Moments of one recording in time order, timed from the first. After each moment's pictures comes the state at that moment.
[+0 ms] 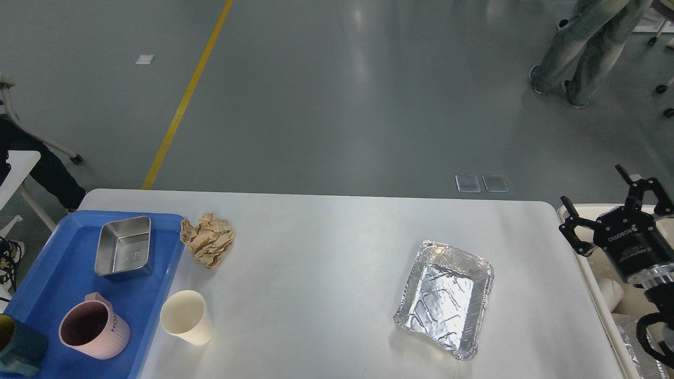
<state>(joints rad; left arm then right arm) -0.39 0.48 -1.64 -0.95 1.11 -0.17 -0.07 0.03 -0.51 1.45 1.22 -0.13 0.45 0.15</state>
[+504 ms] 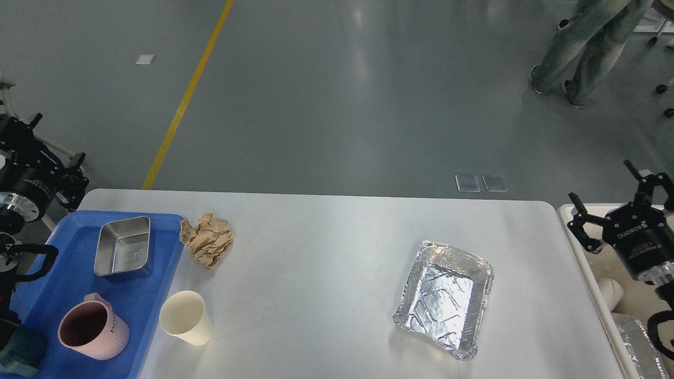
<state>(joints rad) -0.44 0.37 -1.58 -0.84 0.50 -0.27 0.12 0.03 -0.54 1.46 1.23 -0.13 0.45 0.15</state>
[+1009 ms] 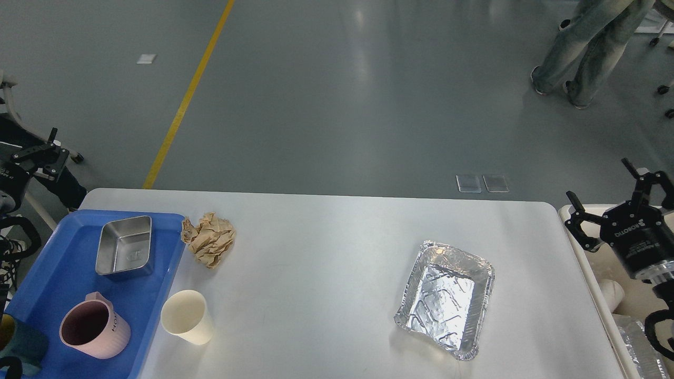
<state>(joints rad) -0.50 0.35 -1.66 -0.70 0.03 -0.31 0.07 0.02 -0.54 1.46 1.26 -0.13 0.43 0.15</state>
